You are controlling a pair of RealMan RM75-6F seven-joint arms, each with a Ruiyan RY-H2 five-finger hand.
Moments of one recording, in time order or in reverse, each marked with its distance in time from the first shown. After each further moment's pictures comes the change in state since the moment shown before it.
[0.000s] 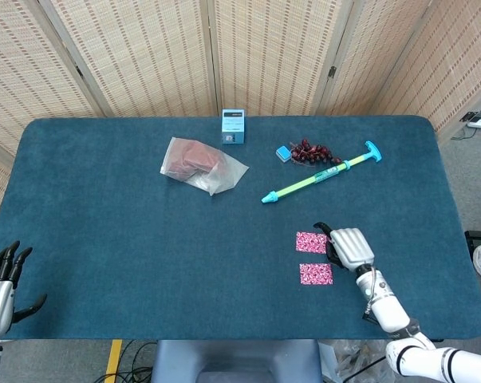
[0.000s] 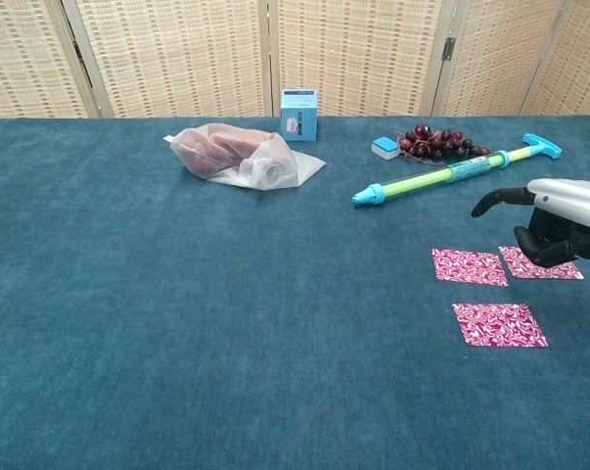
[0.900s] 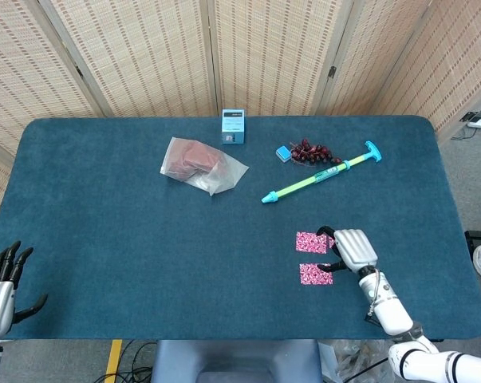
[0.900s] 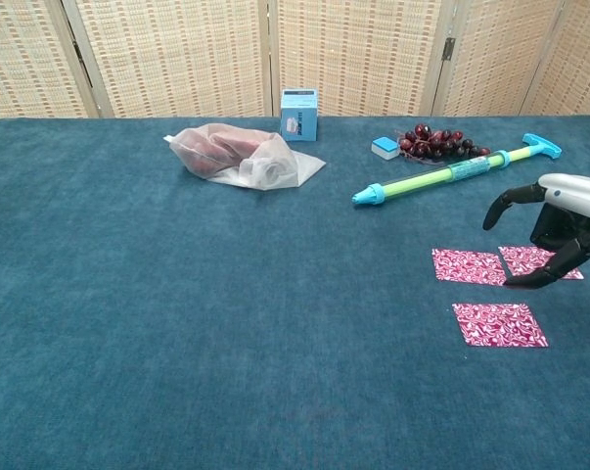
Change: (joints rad) left arm 0.001 0.006 0.001 -0.013 0.008 0.001 0.006; right arm -0.020 0.021 0.004 -0.030 -0.001 0.014 0.039
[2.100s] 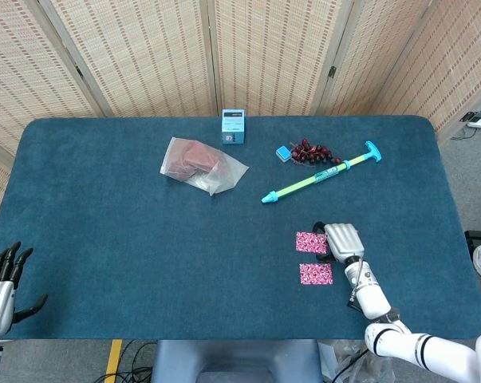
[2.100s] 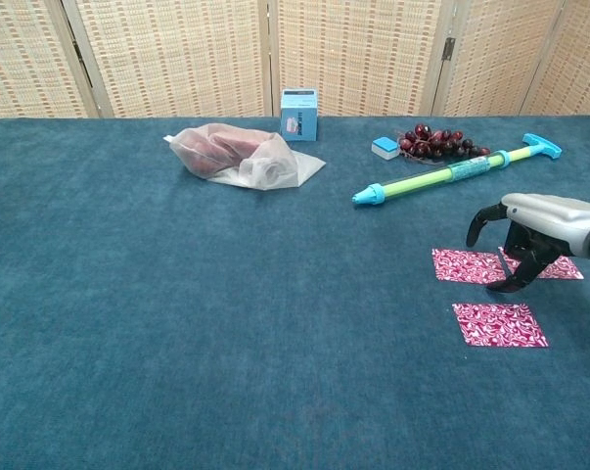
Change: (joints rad) left arm -0.001 -0.006 -0.001 0.018 -0.010 -0.012 -0.010; right arm 0.088 -0.158 0.048 0.188 0.189 -0.095 -0.164
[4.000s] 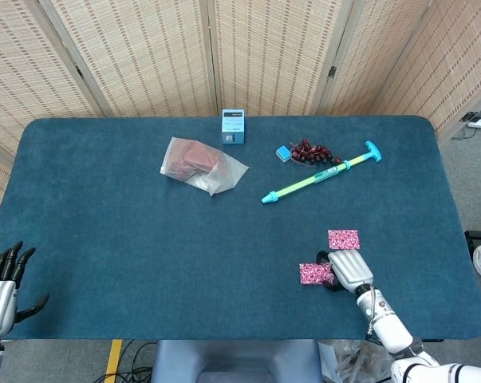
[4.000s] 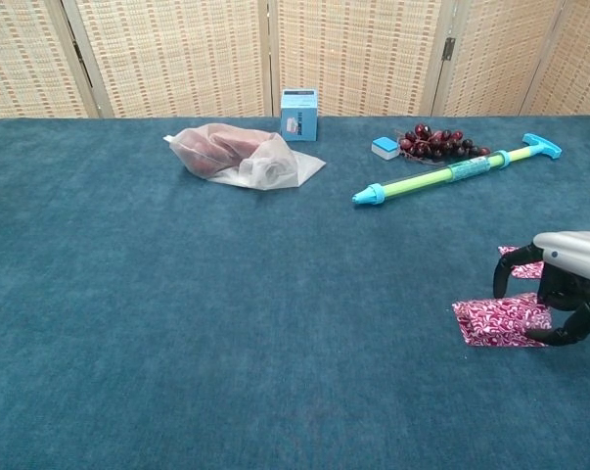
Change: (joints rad) left arm -0.002 0.001 0.000 -0.007 0.003 -0.004 0.009; right arm -0.101 0.159 -0.155 -0.249 -0.160 0.087 0.019
